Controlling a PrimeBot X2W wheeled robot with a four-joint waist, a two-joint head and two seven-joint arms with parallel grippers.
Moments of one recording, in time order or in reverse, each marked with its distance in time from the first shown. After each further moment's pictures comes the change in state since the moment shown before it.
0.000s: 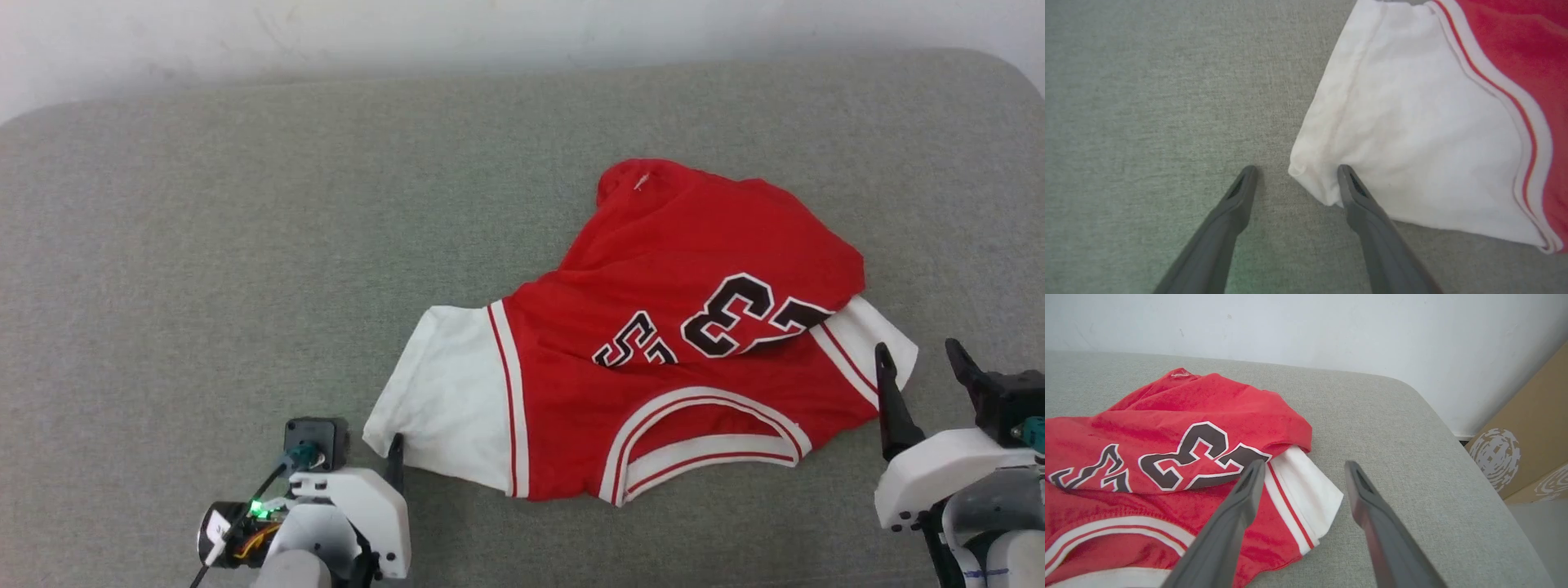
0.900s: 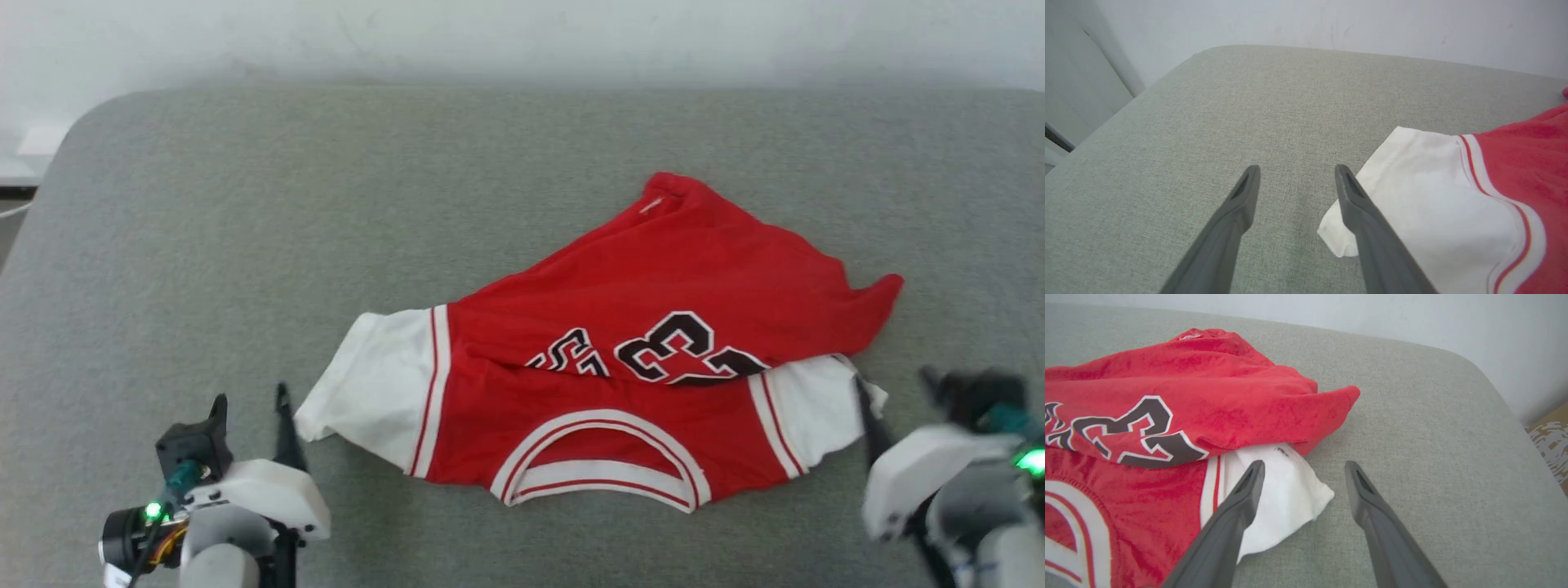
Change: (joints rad) left arm -0.021 0.055 0.149 0.035 -0.060 0.088 -0.282; right arm 0.006 -0.010 0.046 0.058 0.021 0.000 0.121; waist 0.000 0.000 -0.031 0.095
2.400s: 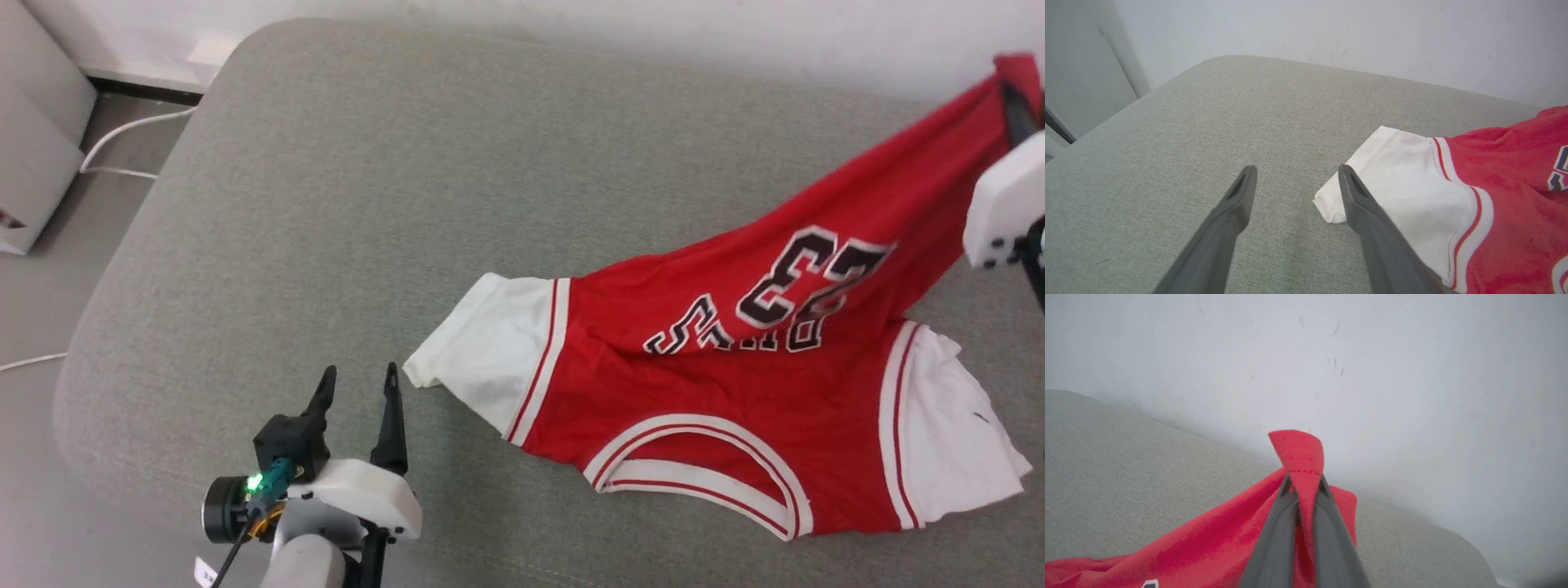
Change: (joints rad) left arm -0.020 -0.076 -0.162 -0.015 -0.023 -0.044 -0.113; right arm -0.556 -0.193 0.024 0.100 0.002 0.000 0.160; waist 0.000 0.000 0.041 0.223
